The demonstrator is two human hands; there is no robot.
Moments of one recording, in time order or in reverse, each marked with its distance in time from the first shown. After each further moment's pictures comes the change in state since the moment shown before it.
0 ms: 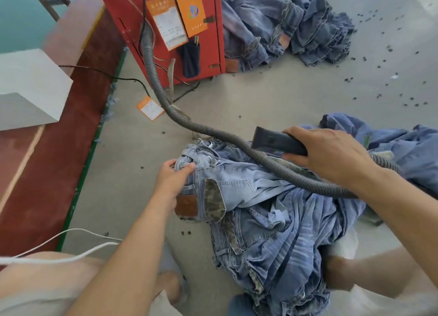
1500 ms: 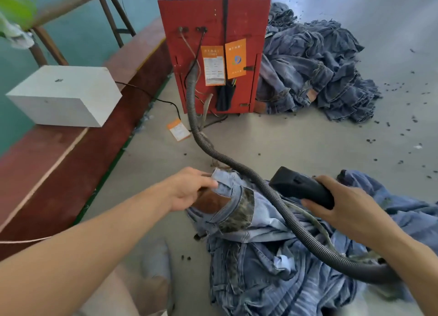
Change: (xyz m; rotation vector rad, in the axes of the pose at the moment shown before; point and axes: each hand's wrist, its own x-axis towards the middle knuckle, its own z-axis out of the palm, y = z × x) left_hand -0.050 0.089 -0.031 -0.120 -0.456 -0.120; right_hand -0.007 0.005 -0.006 0.263 -0.026 0.038
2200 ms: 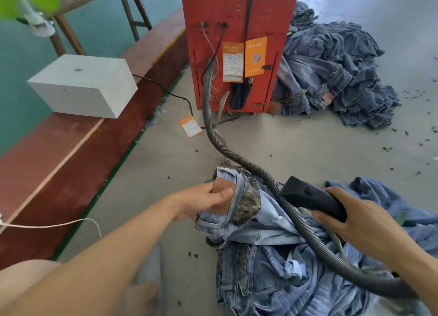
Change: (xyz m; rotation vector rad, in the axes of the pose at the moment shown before) left_hand 0.003 -0.039 -0.031 0.410 -0.218 0.018; right_hand -0.003 -0.016 0.011 -0.046 -0.017 -0.017
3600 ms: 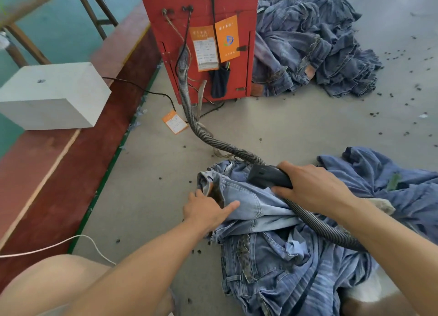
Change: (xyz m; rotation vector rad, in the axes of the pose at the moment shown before) left_hand 0.083 -0.059 0.049 1.096 0.458 -0.269; right_hand 0.053 -0.031 0.036 -0.203 -0.101 -0.008
